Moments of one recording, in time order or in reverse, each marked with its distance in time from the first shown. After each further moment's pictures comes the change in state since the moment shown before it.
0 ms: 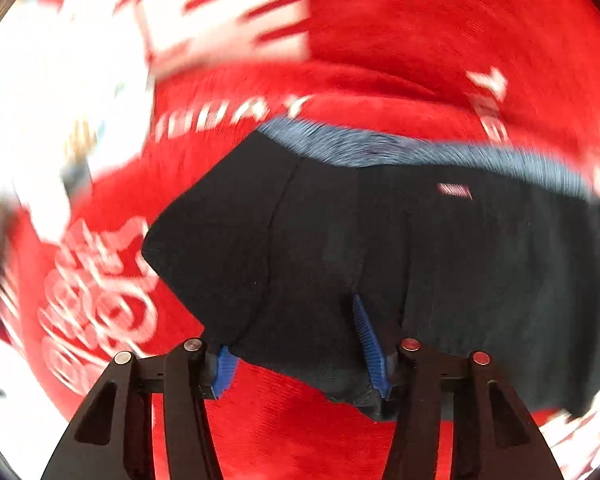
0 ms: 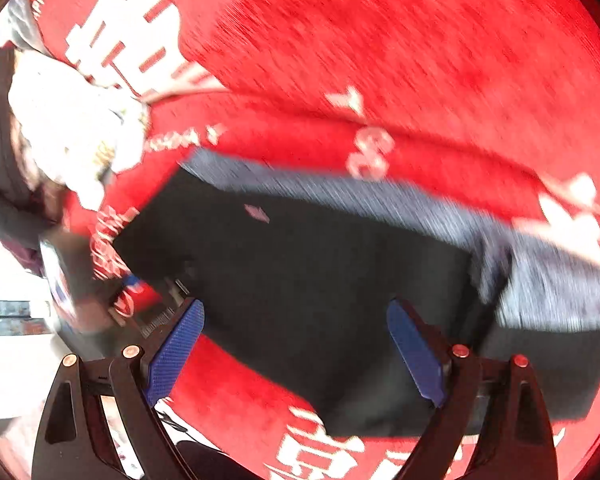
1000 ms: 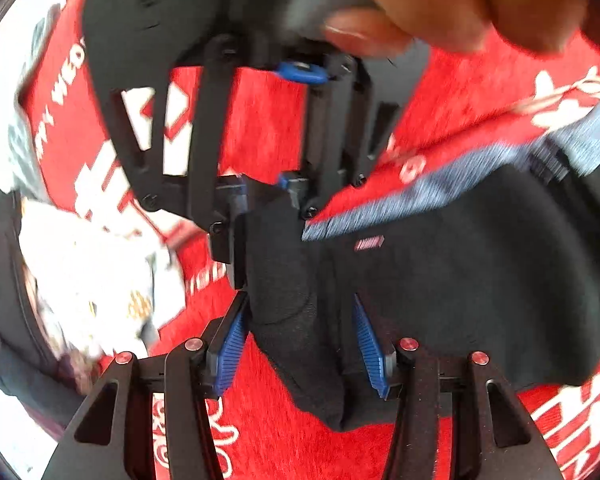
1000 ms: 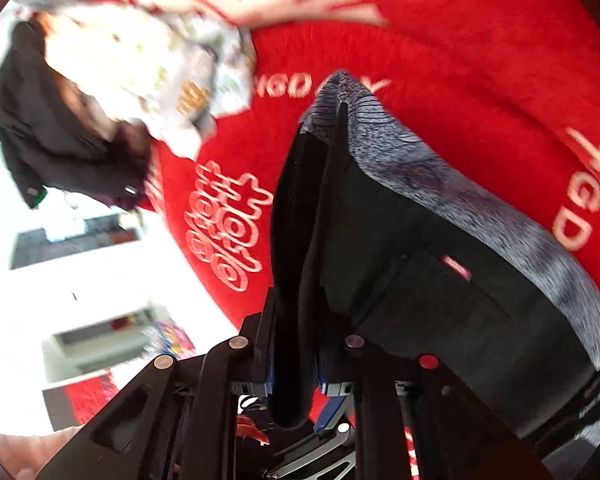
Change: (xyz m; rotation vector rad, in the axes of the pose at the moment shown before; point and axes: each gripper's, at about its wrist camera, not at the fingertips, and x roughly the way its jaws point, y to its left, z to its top) left arm -0.093 -0.102 0.011 0.348 -0.327 0.181; right arm 0.062 0.064 0.075 -0.086 0.372 0.399
